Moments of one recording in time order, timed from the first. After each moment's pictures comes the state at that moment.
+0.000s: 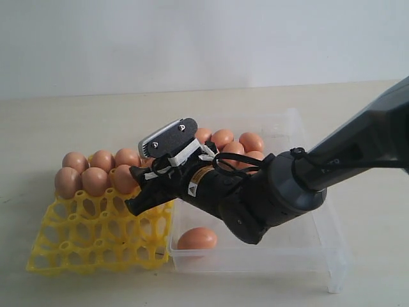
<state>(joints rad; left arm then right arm) -0.05 0.01 0.00 0.09 0.38 0.03 0.78 2.16 -1.00 0.02 -0.72 -0.04</state>
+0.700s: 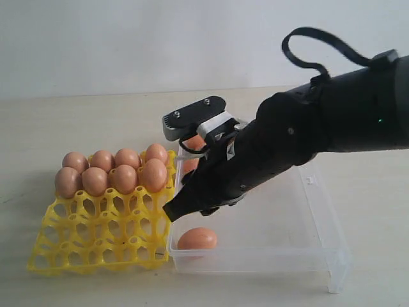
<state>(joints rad) -0.05 0.01 0.00 0.09 0.38 0.03 0.75 1.73 -1.00 0.16 0.37 -0.08</state>
